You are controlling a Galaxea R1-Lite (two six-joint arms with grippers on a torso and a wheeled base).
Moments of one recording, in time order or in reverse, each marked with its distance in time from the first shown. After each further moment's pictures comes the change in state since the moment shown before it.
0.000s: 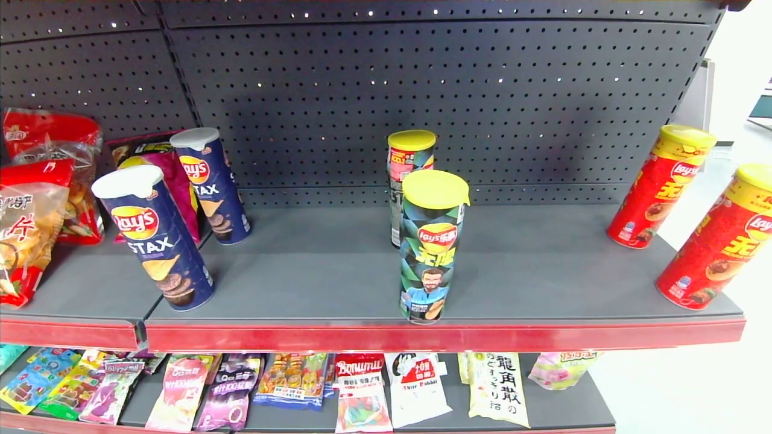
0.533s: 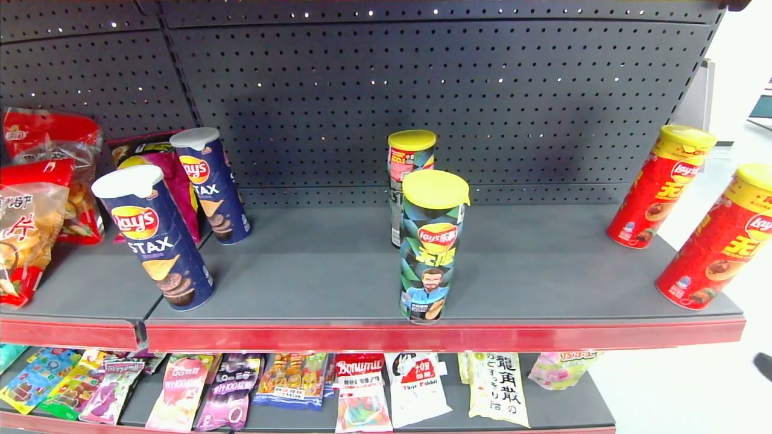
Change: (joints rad) left arm 0.000 0.000 0.000 0.000 0.000 0.000; right arm 0.209 0.597 -0.371 -0.006 0.159 0.011
